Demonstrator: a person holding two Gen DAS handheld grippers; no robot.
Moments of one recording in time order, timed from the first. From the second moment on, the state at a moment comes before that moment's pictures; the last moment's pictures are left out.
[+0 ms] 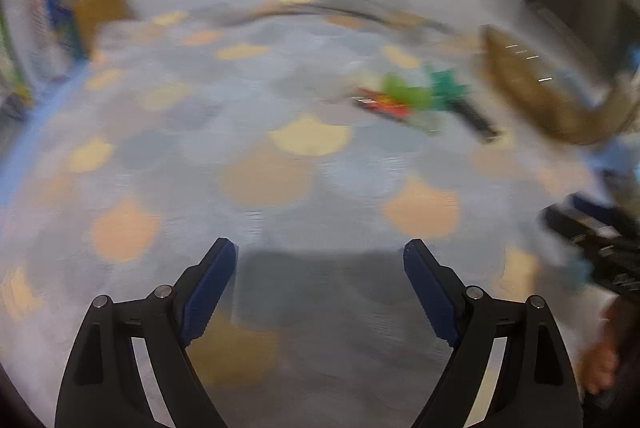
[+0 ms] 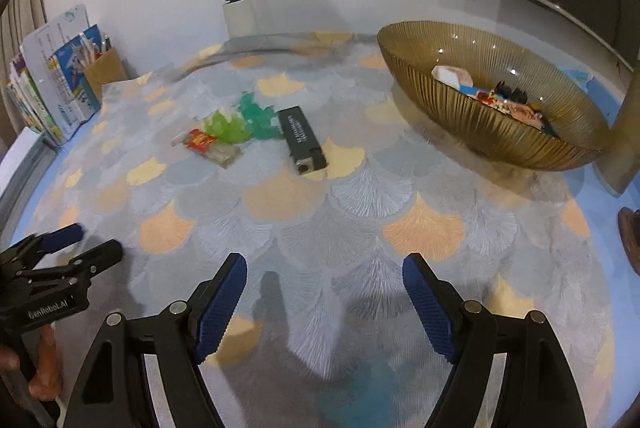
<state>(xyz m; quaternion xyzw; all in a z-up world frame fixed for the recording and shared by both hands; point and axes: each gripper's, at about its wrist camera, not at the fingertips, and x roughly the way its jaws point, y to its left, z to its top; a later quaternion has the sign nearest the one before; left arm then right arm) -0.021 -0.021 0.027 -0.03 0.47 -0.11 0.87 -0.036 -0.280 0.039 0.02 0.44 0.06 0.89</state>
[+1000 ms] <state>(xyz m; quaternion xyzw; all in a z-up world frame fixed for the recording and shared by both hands) 0.138 -0.035 0.022 -0.01 0.47 -0.18 0.87 0.105 -0.252 0.030 -0.04 0.52 0.10 0.85</state>
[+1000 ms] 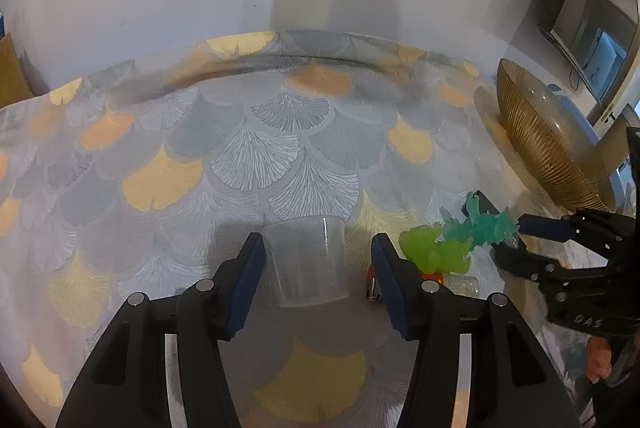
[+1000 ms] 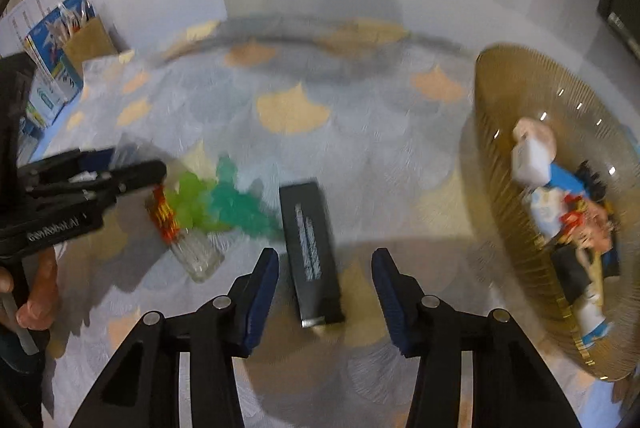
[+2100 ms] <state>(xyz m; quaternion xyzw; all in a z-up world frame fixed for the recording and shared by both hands) -0.043 -0.004 0.052 -0.04 0.43 -0.15 0.89 -0.048 -0.185 0.025 -0.08 0.50 0.15 0.85</state>
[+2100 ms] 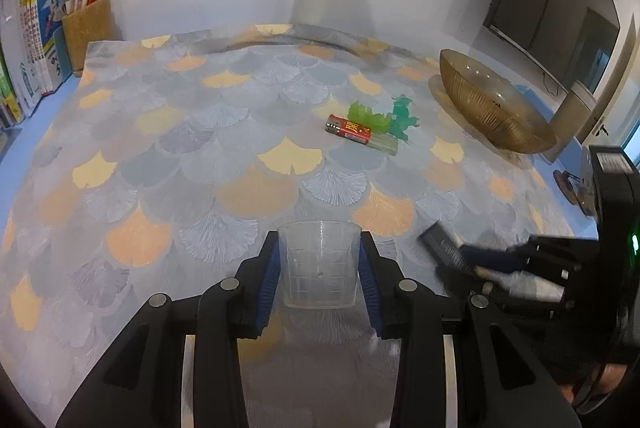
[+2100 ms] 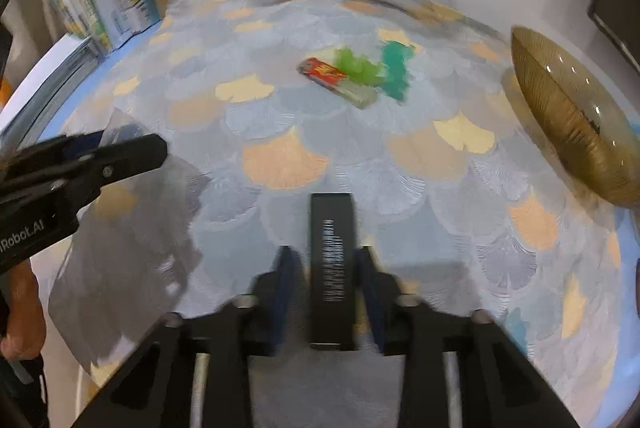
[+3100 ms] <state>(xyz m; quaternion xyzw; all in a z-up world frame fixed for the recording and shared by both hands) 0.108 -0.274 0.108 0.05 0.40 -0.26 0.88 0.050 -0.482 0.098 0.18 0.44 -0.02 0.88</state>
